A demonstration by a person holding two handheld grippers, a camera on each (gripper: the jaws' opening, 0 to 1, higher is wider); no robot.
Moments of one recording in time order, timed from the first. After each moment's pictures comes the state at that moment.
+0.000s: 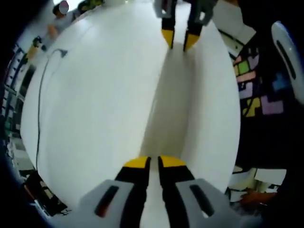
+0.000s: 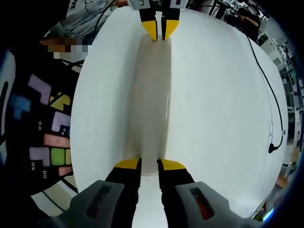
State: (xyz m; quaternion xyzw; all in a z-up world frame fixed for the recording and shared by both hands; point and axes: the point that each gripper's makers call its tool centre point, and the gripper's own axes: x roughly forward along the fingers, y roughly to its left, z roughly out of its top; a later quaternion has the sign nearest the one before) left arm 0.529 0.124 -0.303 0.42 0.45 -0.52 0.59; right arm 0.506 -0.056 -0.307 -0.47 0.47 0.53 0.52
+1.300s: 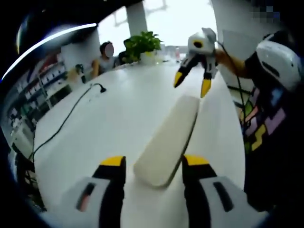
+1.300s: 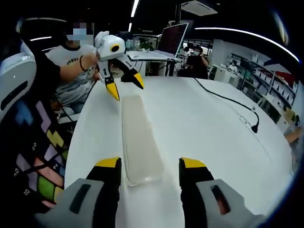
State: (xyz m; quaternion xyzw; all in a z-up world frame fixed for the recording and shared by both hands) left arm 0.519 0.125 -0.280 0.19 0.21 -0.49 0.82; right arm 0.506 -0.064 -0.285 -0.19 0.24 0.52 0.80
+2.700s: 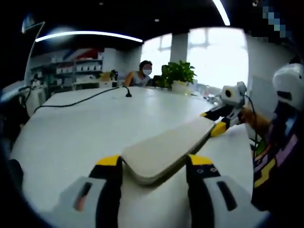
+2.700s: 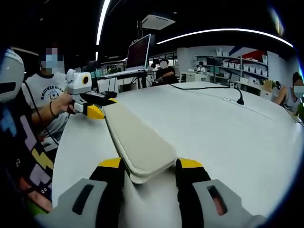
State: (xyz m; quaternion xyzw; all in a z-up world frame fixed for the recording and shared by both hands) left arm 0.523 0.118 -0.311 0.01 0.17 -0.40 0.90; right arm 0.510 -0.054 -0.325 -0.07 0.20 0.45 0.87
